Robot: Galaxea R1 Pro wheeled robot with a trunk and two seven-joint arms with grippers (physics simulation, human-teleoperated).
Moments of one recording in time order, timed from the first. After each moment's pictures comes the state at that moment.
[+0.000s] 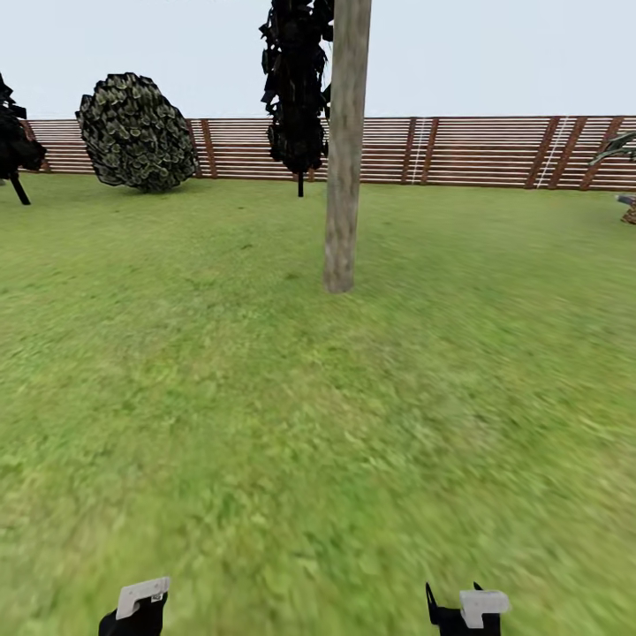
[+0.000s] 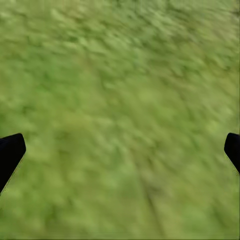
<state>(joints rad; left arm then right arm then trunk) -0.33 0.12 0.27 -0.33 -0.02 -0.24 -0.06 -0.26 -0.04 -0.08 -0.32 0.11 -0.60 -0.06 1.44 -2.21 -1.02</state>
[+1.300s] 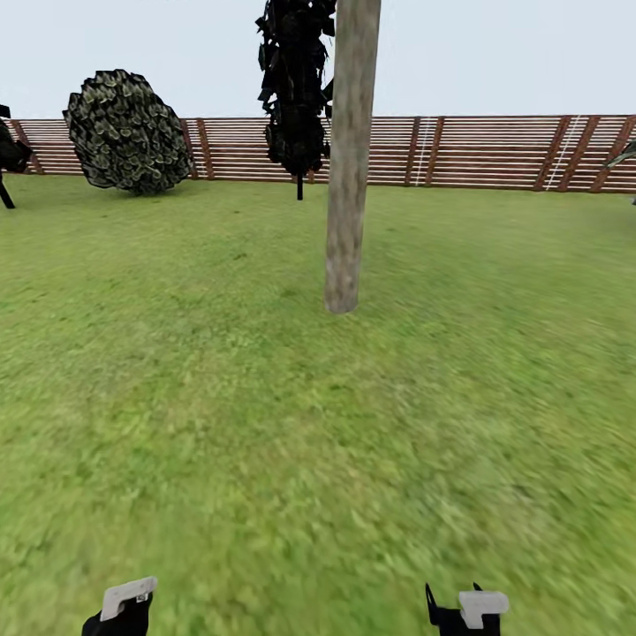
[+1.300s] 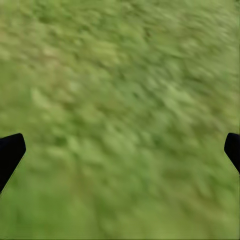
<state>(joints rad) -0.32 0.15 0.30 -0.33 -0.02 -0.24 -0.06 -0.26 -0.04 -0.08 -0.32 0.11 -0.60 -0.06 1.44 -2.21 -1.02</state>
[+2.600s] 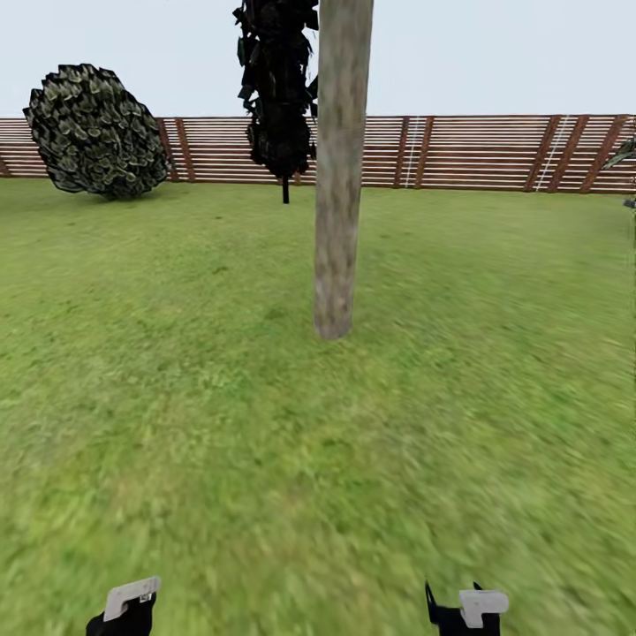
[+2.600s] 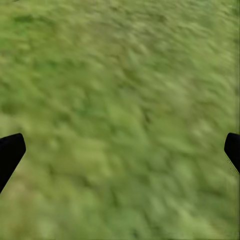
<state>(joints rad) -0.32 0.15 0.30 -0.33 -0.02 -0.24 -0.07 -0.26 -0.04 -0.08 -0.32 0.11 -0.60 -0.06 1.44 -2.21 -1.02</state>
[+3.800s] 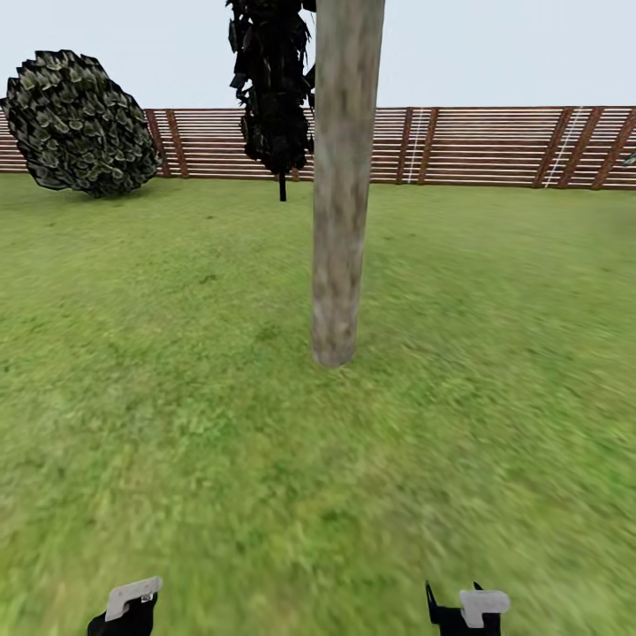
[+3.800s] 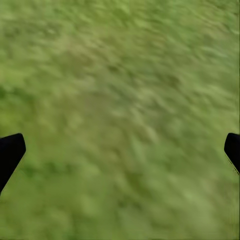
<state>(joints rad) -0.32 0.14 0.30 -0.33 -0.02 -0.24 -0.07 -0.26 -0.04 -0.08 -0.32 0.11 -0.60 -0.06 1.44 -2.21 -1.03</state>
